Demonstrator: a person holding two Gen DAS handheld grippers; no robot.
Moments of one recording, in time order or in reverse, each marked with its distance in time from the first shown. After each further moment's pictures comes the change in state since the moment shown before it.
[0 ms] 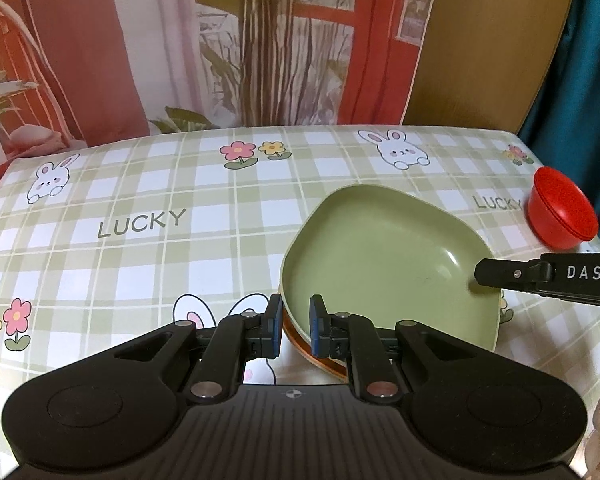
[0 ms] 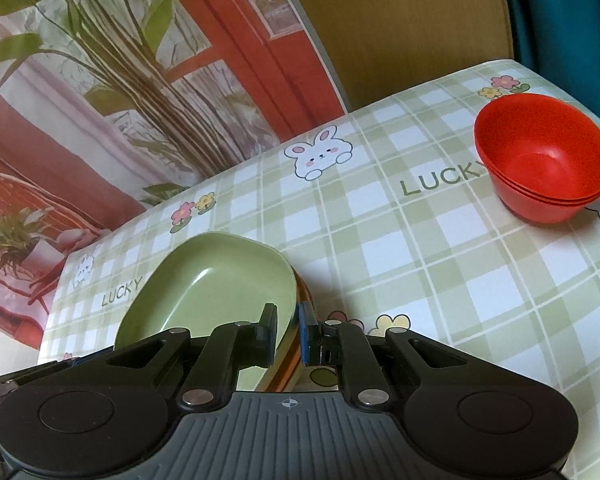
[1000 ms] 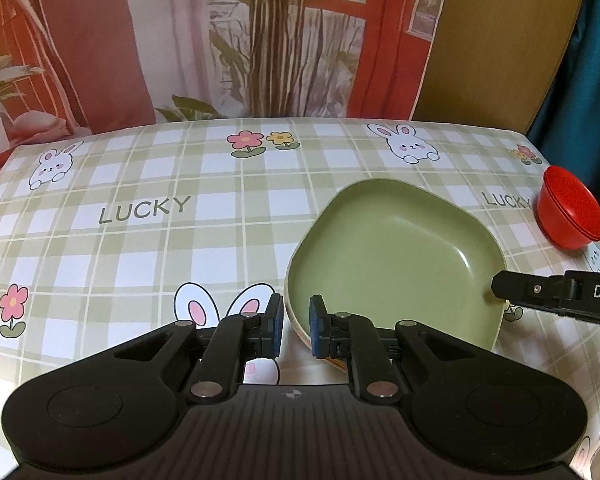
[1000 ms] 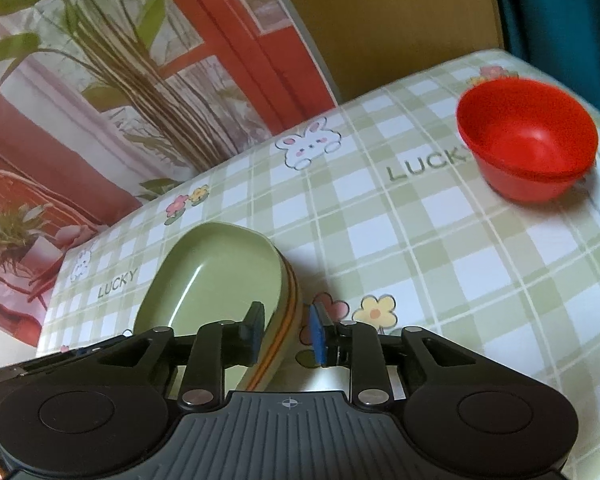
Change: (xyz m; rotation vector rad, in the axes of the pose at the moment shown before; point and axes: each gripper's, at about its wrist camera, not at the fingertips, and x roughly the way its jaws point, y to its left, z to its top) left arm 0.006 0.003 -0.005 -0.027 0.007 0.008; right arm -0.005 -0.017 -0.011 0.032 0.002 0.020
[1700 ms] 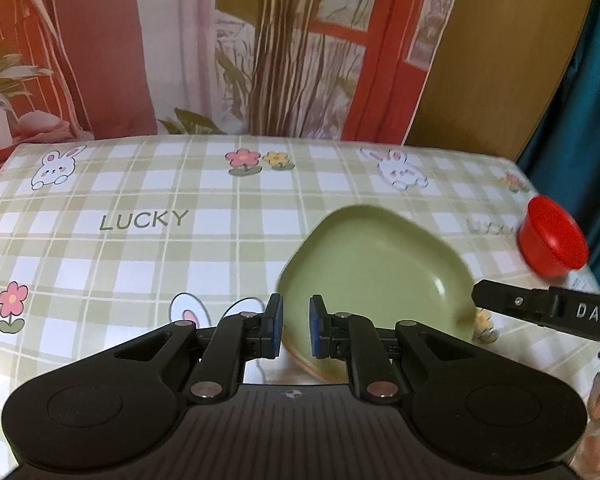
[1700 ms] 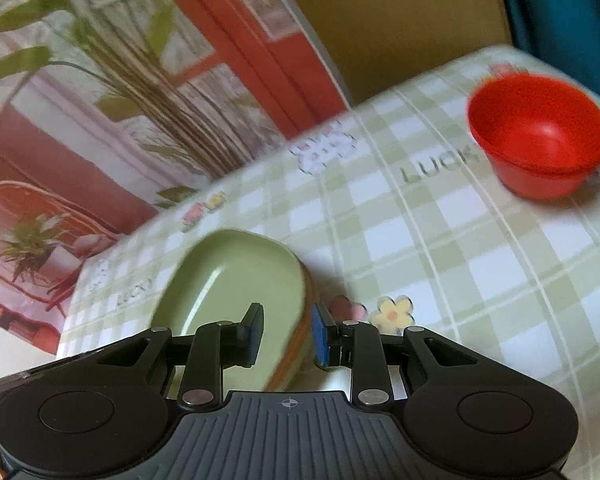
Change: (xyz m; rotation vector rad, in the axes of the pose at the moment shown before) left arm -0.019 0.000 0.006 -0.056 -0.048 -0.047; right arm -0.011 0.013 -0.001 -0.049 -0.056 0.051
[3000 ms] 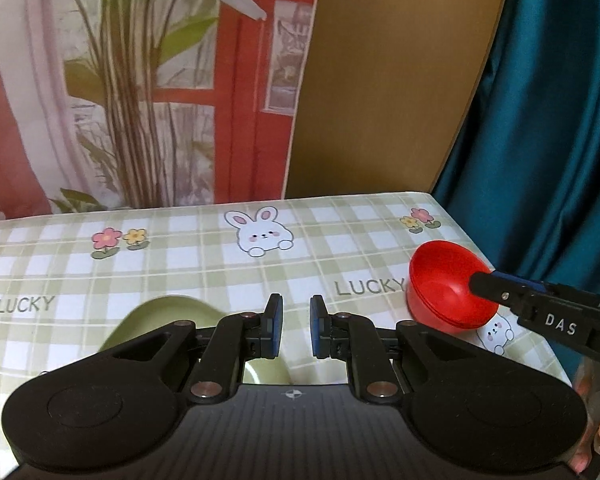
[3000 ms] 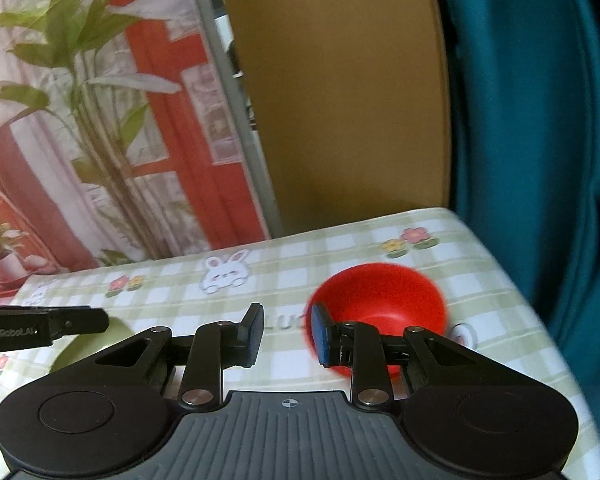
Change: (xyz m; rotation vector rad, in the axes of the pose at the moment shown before) left arm 0.014 -0.120 0.028 0.104 -0.097 -0.109; right arm -0.076 -0.092 0.069 -0.235 -0.225 -0.149
